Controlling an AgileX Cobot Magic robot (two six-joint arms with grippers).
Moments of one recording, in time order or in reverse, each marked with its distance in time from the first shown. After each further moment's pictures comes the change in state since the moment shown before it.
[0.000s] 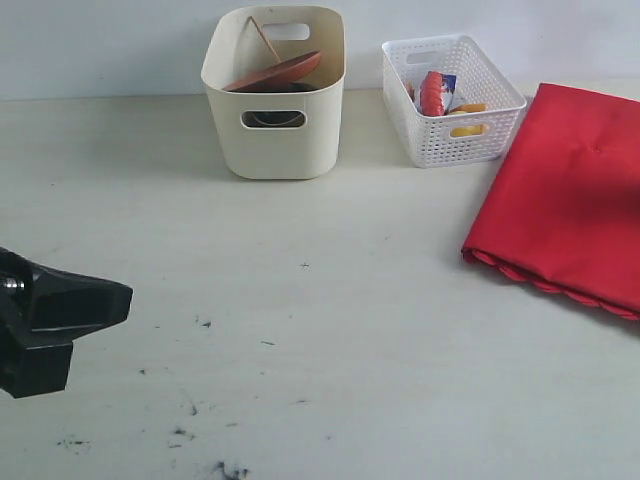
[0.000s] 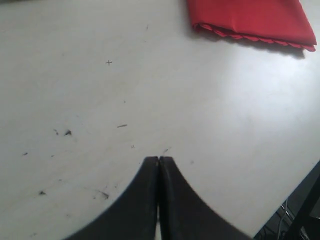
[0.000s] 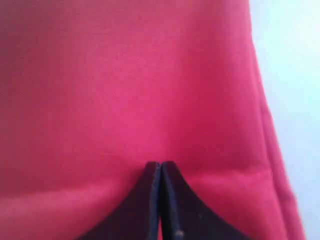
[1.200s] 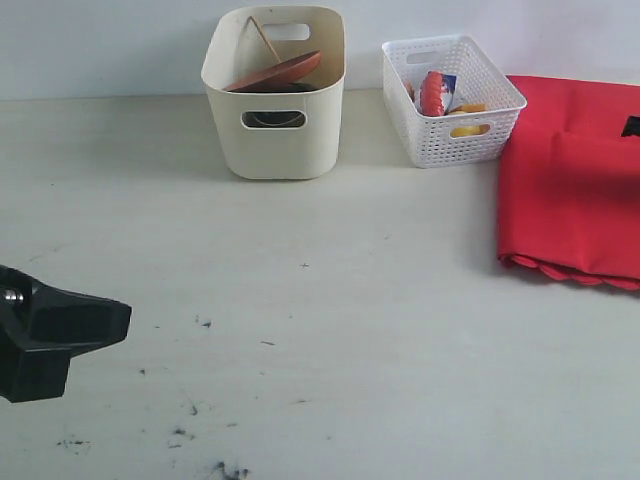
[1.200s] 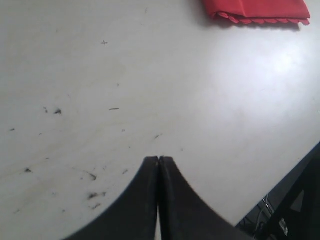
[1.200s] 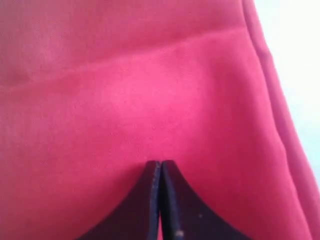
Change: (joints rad) left arm 0.000 0.000 0.000 -0.016 0.049 -0.063; right arm 0.067 0.072 -0.162 0.121 0.176 -0.200
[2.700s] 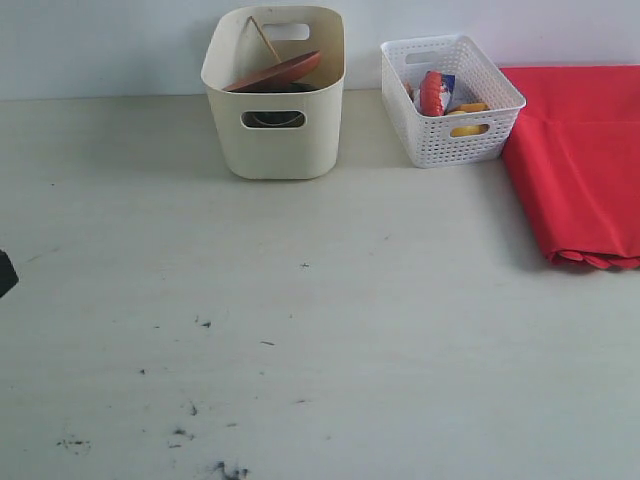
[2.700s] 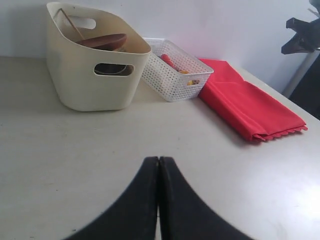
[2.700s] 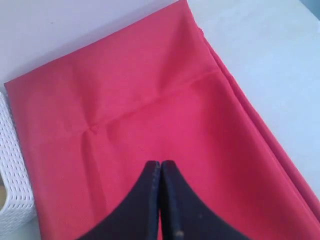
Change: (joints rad) left arm 0.038 -0.452 0.368 0.065 -0.497 -0.003; right arm 0.000 -0.473 0.166 0.334 -0.039 -0.295
